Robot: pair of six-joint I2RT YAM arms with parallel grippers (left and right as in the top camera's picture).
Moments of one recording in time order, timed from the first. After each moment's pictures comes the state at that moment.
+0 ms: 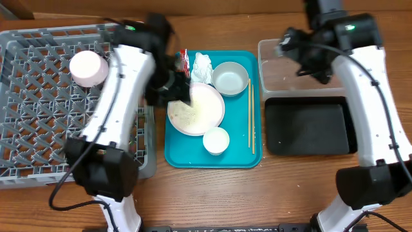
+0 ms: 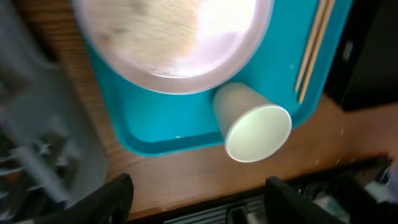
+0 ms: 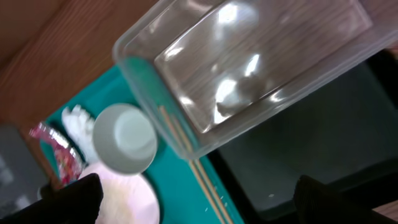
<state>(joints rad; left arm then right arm) -0.31 1.97 1.95 -1.60 0.28 -0.23 0.13 1.85 2.05 -1.38 0.04 0.74</state>
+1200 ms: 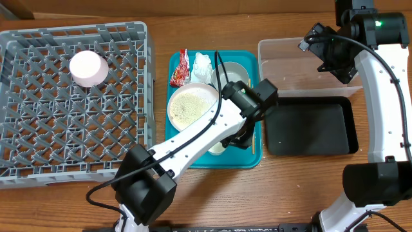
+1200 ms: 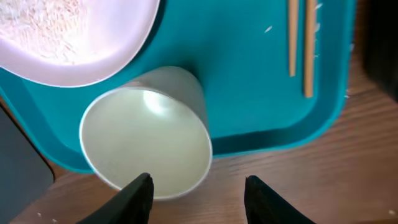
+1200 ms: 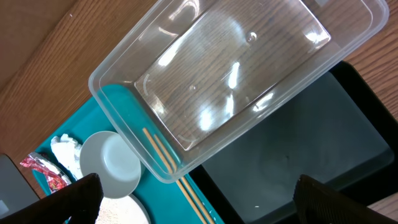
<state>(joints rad) -0.84 1.98 1.71 -1.34 -0.07 -0.63 0.04 1.85 2.05 -1.39 0.04 0.73</state>
